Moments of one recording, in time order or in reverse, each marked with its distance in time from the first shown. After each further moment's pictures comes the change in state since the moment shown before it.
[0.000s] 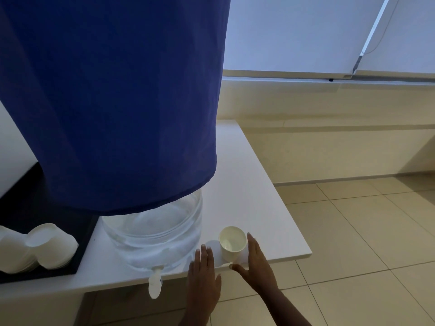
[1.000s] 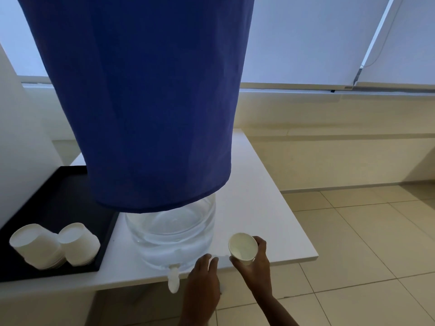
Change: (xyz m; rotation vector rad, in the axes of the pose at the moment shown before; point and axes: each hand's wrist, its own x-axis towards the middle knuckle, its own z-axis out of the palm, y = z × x) left_hand -0.032 -0.026 -0.040 -0.113 0.153 0.093; right_hand -0.028 -0.059 0.007 0.507 0.405 0.040
